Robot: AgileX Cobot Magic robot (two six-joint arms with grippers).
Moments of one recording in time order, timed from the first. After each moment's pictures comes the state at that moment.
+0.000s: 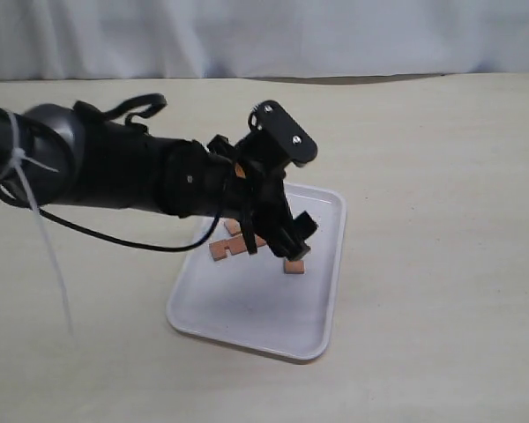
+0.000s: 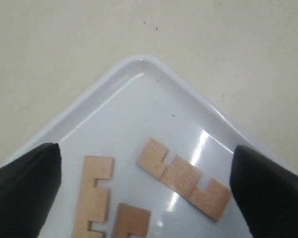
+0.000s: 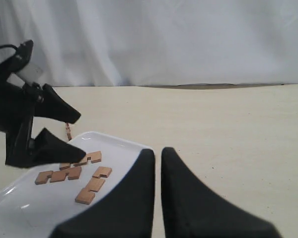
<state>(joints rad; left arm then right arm) -0.79 1.91 -1.06 -0.45 0.02 0.71 -0.02 0.00 0.00 0.10 0.22 0.00</state>
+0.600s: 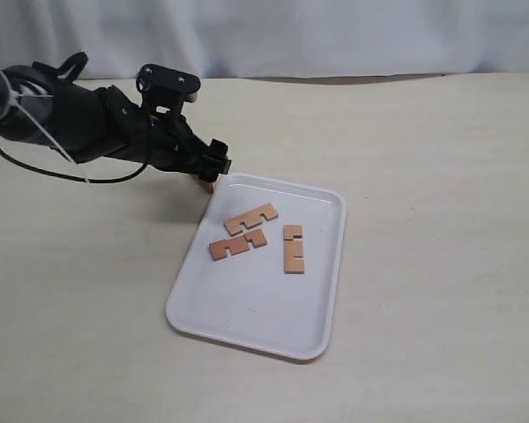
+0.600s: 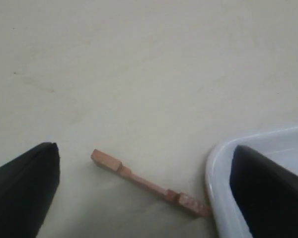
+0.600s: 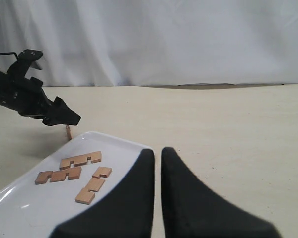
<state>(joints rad) -0.44 2.10 -1.20 -0.70 0.01 0.70 -0.02 0.00 0.00 0.10 0.22 0.00</state>
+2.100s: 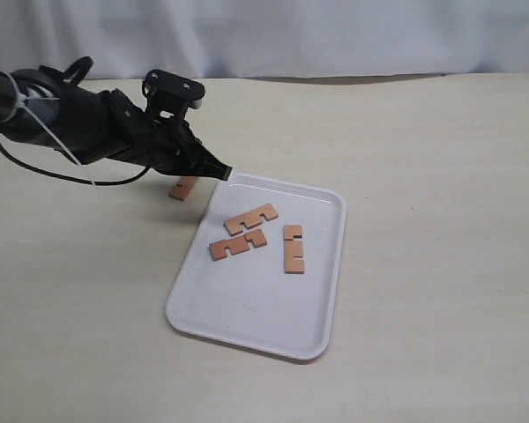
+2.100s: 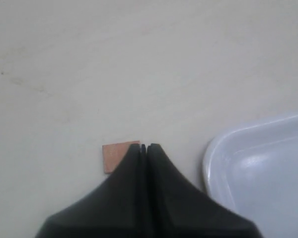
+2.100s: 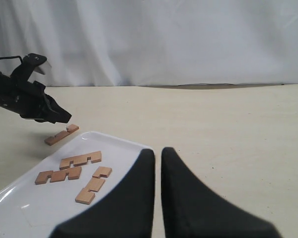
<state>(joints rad) -0.44 2.11 -1.22 -0.70 0.03 0.75 -0.02 0.00 0.00 0.10 0.22 0.00</state>
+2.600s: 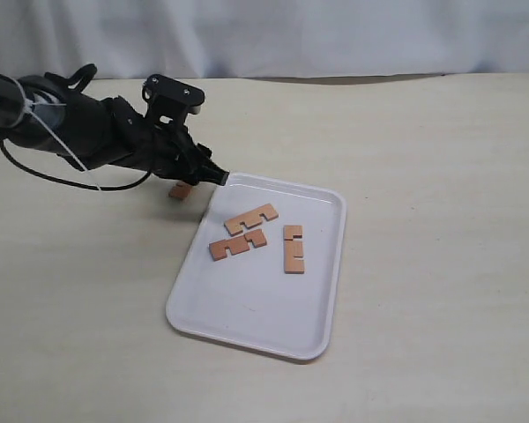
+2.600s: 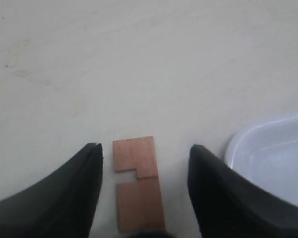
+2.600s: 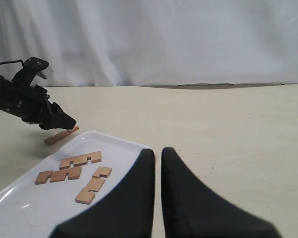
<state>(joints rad) -0.43 2.15 -1.22 -0.69 -0.01 0.76 -0.02 0.00 0.00 0.10 0.22 0.00</state>
